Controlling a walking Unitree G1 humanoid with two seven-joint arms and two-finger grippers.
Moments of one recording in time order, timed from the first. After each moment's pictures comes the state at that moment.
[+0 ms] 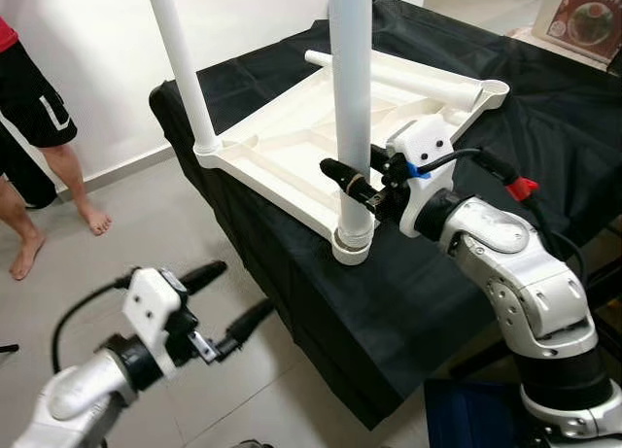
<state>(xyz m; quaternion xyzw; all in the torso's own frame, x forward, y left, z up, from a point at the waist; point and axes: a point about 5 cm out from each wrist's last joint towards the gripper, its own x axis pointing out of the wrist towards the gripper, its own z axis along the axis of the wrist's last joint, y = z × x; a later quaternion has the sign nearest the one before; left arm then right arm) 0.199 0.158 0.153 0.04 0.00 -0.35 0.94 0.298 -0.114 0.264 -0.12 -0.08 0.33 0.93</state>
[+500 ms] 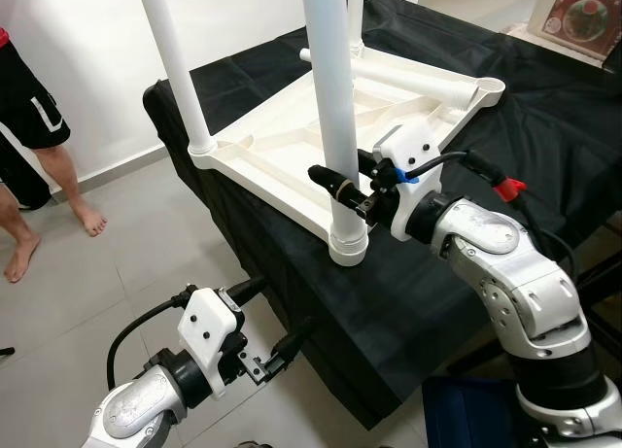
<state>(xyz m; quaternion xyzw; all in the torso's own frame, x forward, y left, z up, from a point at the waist) 0.198 0.133 0.155 0.05 -0.02 -0.35 0.94 0.298 -0.104 0.261 -0.12 -0.07 0.34 0.93</state>
